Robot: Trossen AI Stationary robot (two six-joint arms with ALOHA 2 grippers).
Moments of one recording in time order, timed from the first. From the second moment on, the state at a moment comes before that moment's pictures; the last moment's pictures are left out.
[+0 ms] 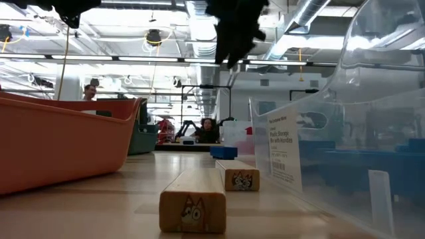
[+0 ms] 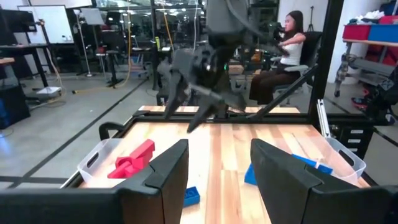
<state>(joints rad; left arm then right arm) -0.03 0.18 0.57 -0.35 -0.15 0.03 0.01 1.86 1.77 -0.96 0.47 0.36</state>
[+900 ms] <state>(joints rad) -0.03 0.22 0.57 -0.35 -0.22 0.03 0.01 2.03 1.49 -0.74 0.35 0.89</state>
